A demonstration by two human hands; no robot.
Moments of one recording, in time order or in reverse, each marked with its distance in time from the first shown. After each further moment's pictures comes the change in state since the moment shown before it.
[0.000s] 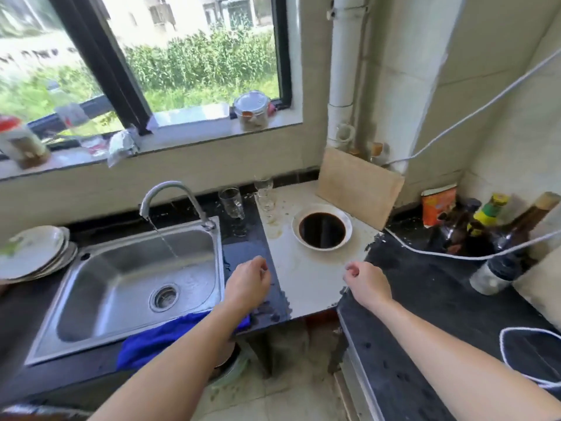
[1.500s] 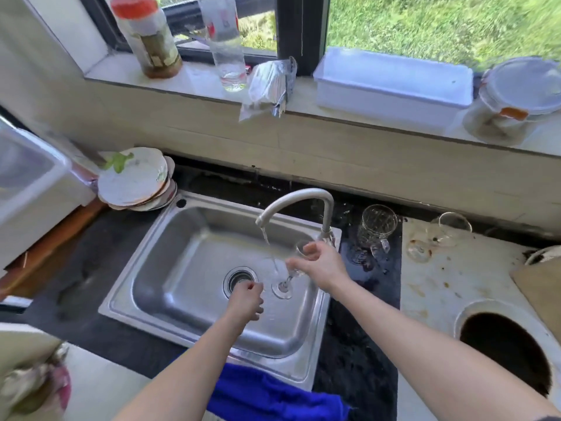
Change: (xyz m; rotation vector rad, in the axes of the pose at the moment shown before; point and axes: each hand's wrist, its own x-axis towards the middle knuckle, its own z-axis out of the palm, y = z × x) left_hand 0.149 -0.301 -0.020 -0.917 0.047 -1.050; right_hand 0.182 -0.337 0.276 0.148 -0.722 -0.229
